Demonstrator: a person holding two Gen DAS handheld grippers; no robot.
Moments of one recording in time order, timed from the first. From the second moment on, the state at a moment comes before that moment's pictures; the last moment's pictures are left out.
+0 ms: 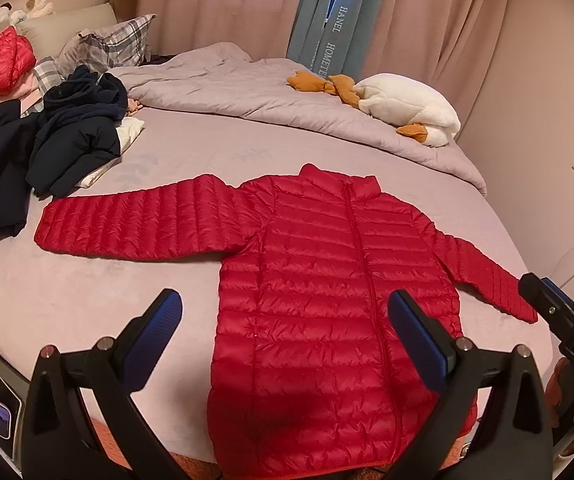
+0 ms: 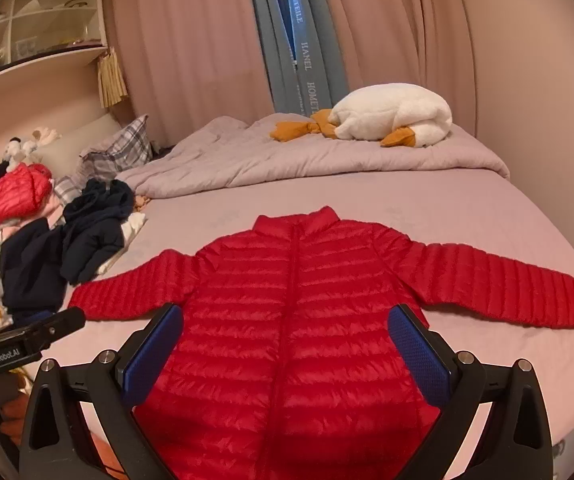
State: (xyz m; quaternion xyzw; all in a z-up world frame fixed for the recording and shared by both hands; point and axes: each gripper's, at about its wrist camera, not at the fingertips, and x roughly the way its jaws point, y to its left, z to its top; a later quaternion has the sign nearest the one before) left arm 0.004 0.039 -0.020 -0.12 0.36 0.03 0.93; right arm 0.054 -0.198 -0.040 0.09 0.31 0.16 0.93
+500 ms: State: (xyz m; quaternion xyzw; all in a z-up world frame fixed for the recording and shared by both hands) left arm 0.020 0.045 -0.038 -0.14 0.38 0.02 0.92; right arm 0.063 -0.199 -0.049 0.10 0.33 0.14 0.93
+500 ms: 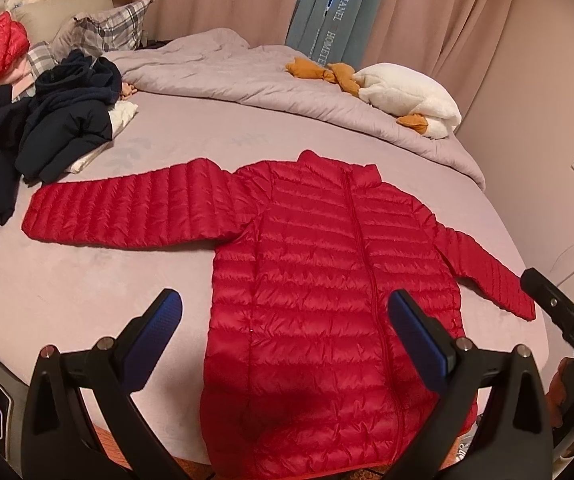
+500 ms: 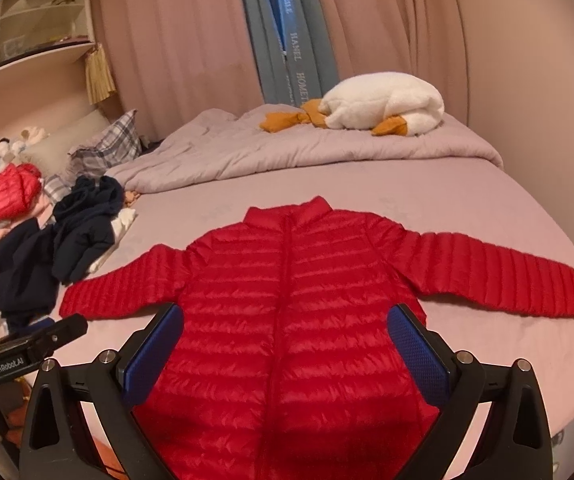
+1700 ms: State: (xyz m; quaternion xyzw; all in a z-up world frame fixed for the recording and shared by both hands) left arm 0.052 0.040 -0.180 -0.17 0.52 0.01 0.84; right arm 0.111 -0.522 -0.218 0.45 0.38 -0.19 0.79
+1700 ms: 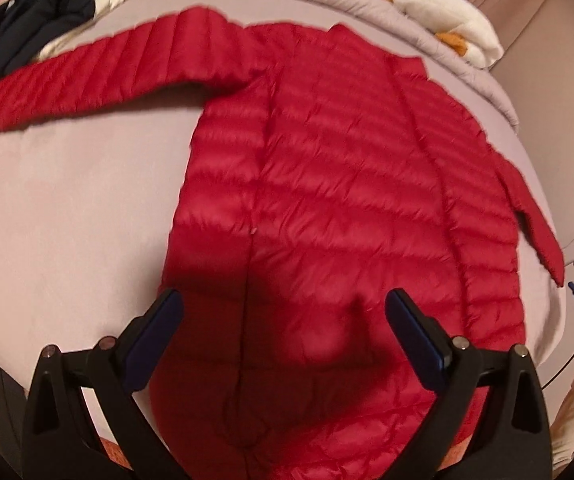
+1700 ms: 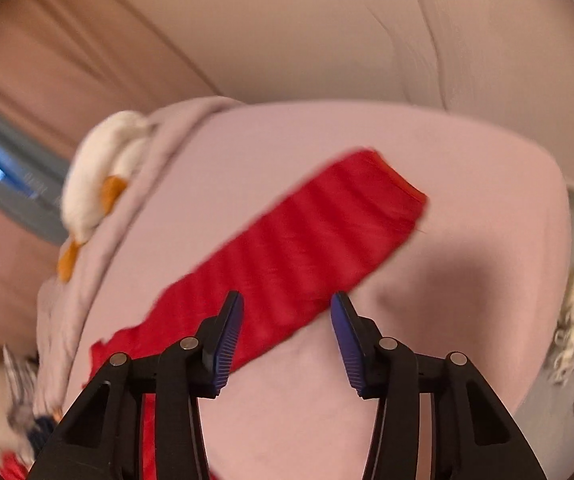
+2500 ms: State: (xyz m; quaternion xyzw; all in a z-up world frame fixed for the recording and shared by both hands) left arm 0.039 0.083 -0.151 -0.18 0.47 0.06 0.86; right arm 0.113 -0.524 -0.142 0.42 0.25 -0.18 0.86
